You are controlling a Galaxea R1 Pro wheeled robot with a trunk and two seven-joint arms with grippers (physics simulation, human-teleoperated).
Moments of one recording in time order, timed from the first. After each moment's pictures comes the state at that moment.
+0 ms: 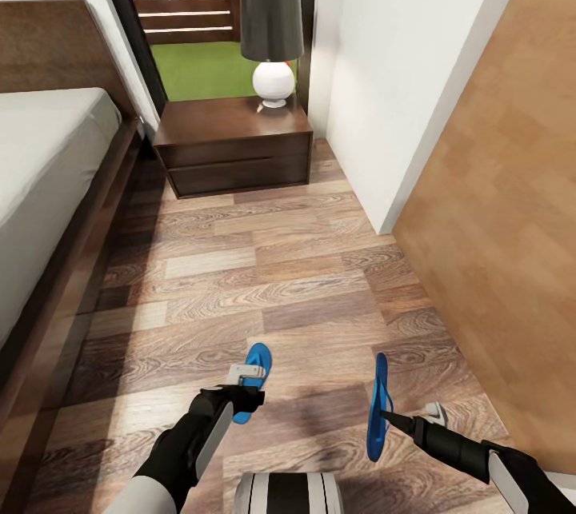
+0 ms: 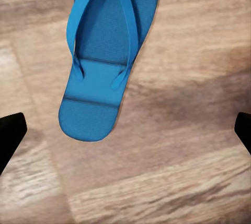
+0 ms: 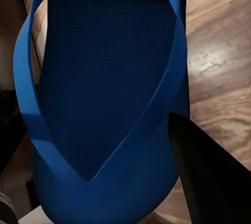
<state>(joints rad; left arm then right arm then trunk) -0.51 -0.13 -0.21 -0.82 0.16 0.56 0.13 -0.42 -0.28 -0.14 -0.56 -0.37 0.49 1.04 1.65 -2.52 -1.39</state>
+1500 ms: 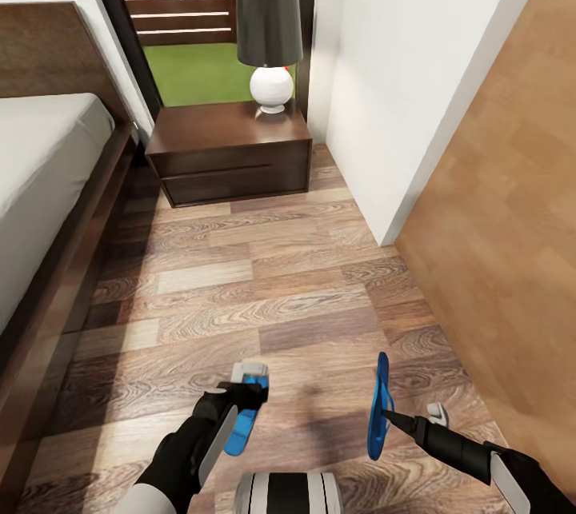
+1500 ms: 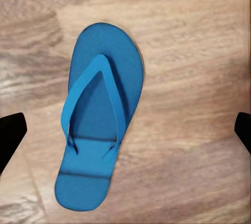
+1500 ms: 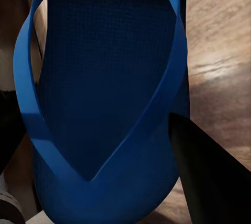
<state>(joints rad) -0.48 -0.14 -0.23 -0.87 0.15 0.52 0.14 -0.42 -0.28 -0.15 -0.56 -0.38 0.49 1.06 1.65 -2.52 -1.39</state>
